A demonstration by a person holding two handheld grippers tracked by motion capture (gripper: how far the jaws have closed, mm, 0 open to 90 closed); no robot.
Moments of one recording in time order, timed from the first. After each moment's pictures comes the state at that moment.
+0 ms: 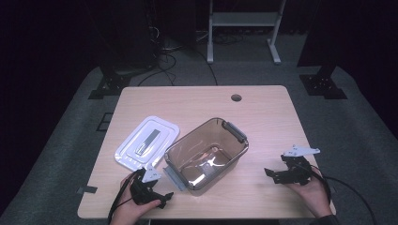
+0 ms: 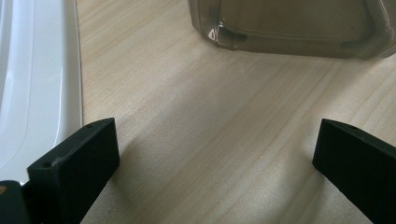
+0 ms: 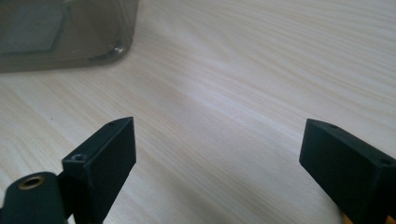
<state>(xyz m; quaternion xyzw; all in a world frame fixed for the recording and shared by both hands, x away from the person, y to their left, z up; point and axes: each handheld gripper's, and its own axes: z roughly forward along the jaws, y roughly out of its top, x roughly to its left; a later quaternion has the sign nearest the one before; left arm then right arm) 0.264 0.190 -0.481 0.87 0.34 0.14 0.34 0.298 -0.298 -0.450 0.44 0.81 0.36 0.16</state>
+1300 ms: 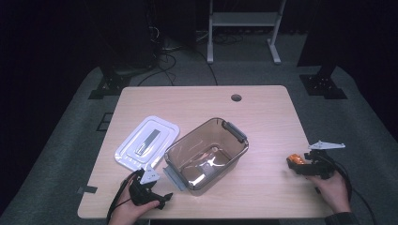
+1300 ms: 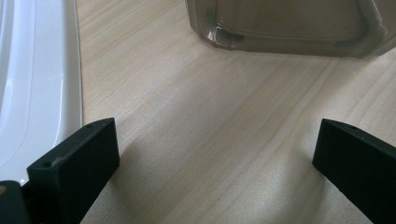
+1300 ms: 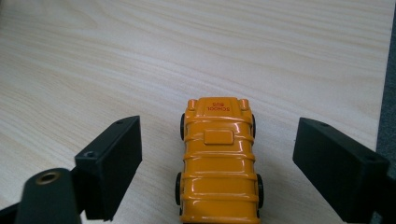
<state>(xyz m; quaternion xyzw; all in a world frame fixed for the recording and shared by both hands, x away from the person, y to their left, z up) 0.262 0.193 -0.482 0.87 0.33 0.14 0.35 0.320 -0.376 -0.467 0.52 0.77 0.33 0.17</state>
